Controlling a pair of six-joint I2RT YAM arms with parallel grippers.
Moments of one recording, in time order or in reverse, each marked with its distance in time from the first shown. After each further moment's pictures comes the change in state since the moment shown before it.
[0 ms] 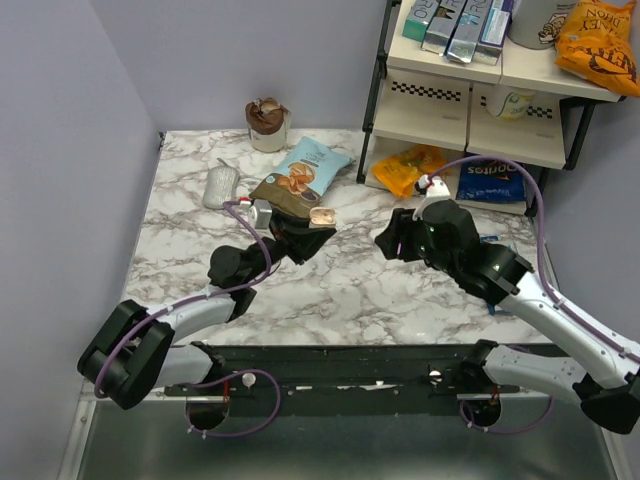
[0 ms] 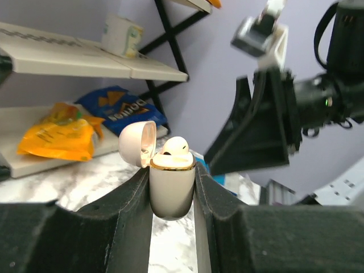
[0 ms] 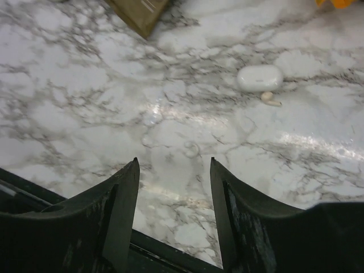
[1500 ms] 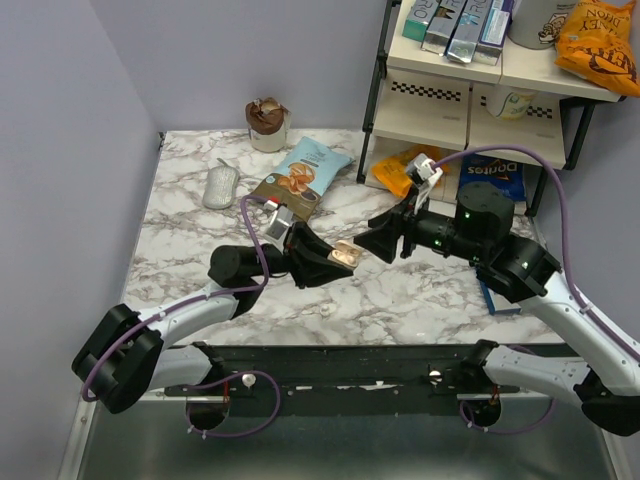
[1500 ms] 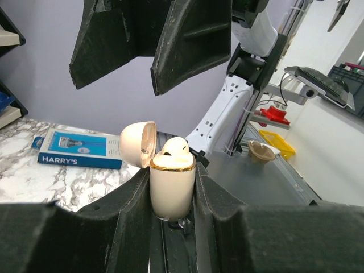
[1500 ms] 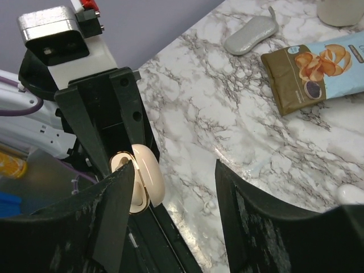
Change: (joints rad) left arm -0.103 -0.036 0.099 0.003 0.445 -0.234; right arm 0.000 -0.052 0.168 0.168 -0.528 -0.240
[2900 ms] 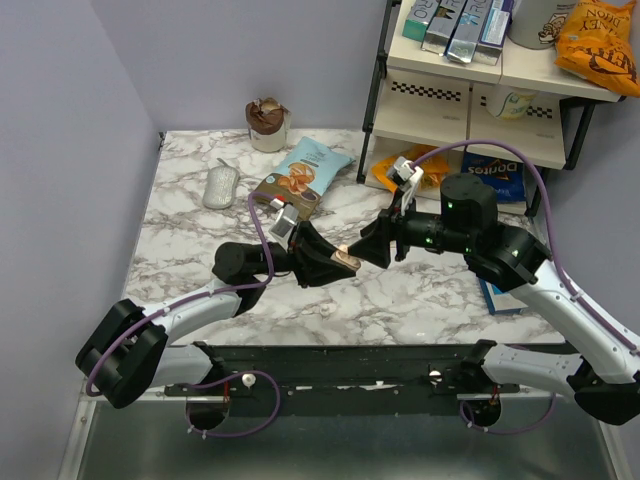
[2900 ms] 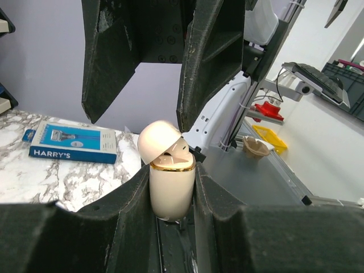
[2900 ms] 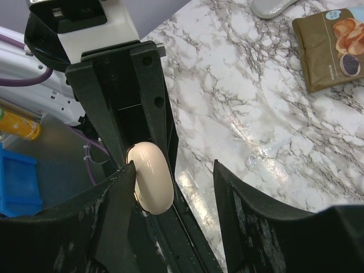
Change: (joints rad) left arm -0.006 0.032 0.021 -0.008 0.024 -0.018; right arm 0.000 0.093 0.089 -0.135 -0.109 -0.037
